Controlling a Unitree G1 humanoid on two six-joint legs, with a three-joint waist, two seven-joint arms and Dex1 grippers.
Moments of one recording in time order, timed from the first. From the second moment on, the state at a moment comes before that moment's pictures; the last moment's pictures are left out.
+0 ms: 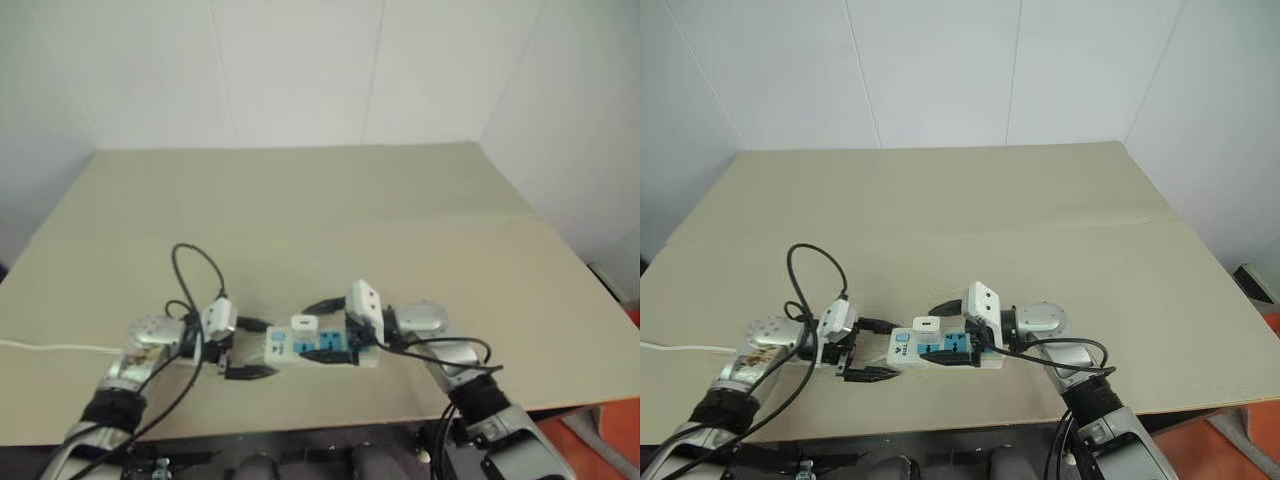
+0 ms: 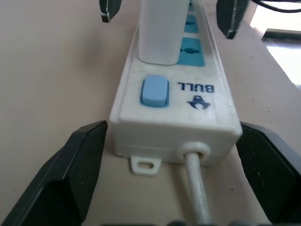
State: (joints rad) left arm -0.33 0.64 -0.14 0.35 -0.35 -0.06 -1.47; right arm -0.47 -0.33 0.33 0.21 0.23 0.03 1.16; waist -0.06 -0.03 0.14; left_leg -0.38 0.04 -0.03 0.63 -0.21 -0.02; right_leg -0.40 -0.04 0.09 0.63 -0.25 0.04
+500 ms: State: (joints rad) left arm -0.19 0.84 0.06 -0.03 -0.54 0.14 -1.52; right arm -0.32 -0.68 0.07 -0.10 0.38 0.20 1.20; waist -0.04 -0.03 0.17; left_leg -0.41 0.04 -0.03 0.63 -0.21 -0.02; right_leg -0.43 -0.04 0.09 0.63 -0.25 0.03
